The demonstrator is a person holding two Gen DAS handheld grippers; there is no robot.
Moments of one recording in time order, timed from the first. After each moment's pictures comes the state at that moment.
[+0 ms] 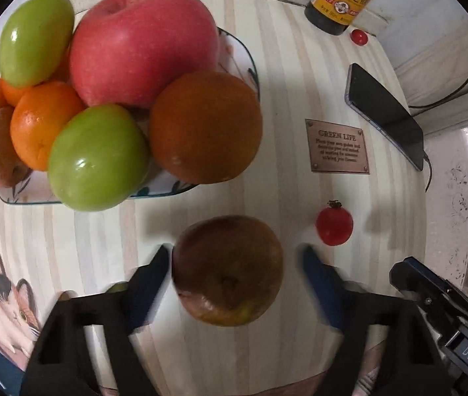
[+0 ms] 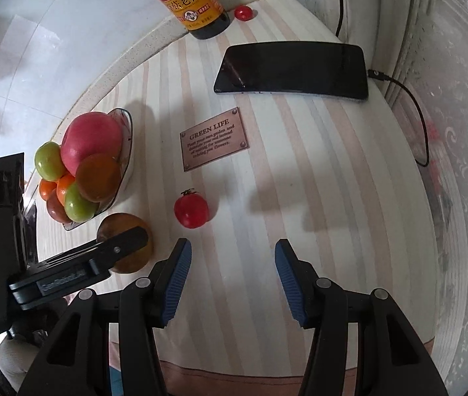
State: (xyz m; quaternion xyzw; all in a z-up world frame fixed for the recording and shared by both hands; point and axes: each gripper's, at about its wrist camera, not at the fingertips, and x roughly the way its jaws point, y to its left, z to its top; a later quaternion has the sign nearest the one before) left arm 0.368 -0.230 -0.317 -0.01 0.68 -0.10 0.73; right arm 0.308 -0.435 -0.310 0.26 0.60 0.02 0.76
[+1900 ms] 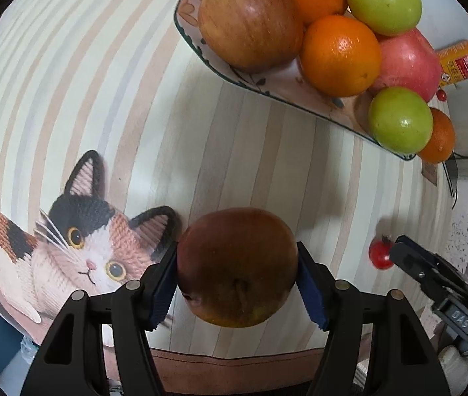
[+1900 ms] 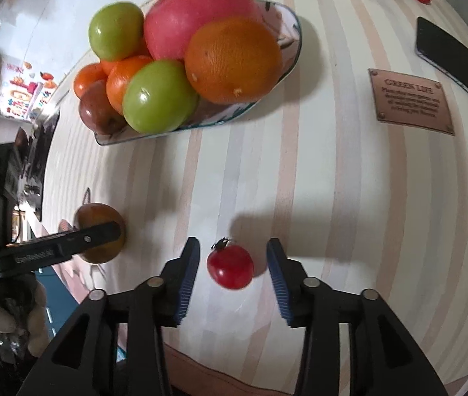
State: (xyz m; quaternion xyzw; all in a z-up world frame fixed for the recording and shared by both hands) left arm 0.324 -0.013 -0.326 -0.13 0.72 -0.03 0.68; right arm 0.329 -0.268 -0.325 0.16 0.64 0.17 0.73
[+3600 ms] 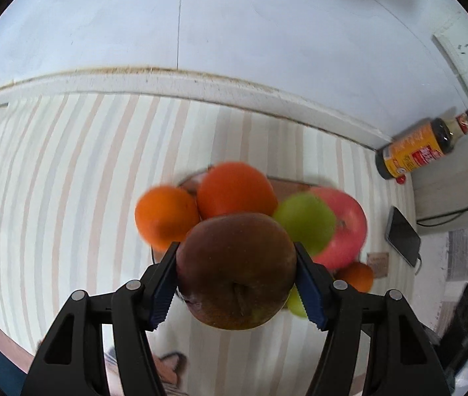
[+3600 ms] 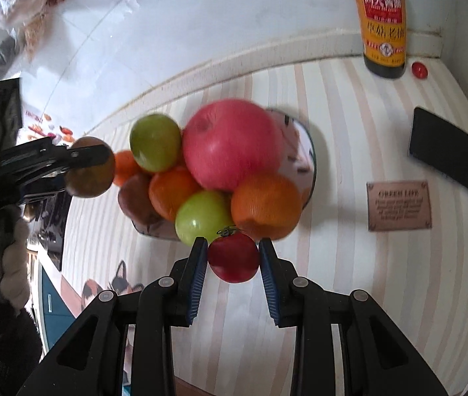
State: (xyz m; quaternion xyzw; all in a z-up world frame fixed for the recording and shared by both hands) left arm 0.463 -0.032 -0.231 -0.09 0.62 -0.06 0.78; right arm 0.376 -0.299 -0.248 0.19 0.55 0.16 0.80
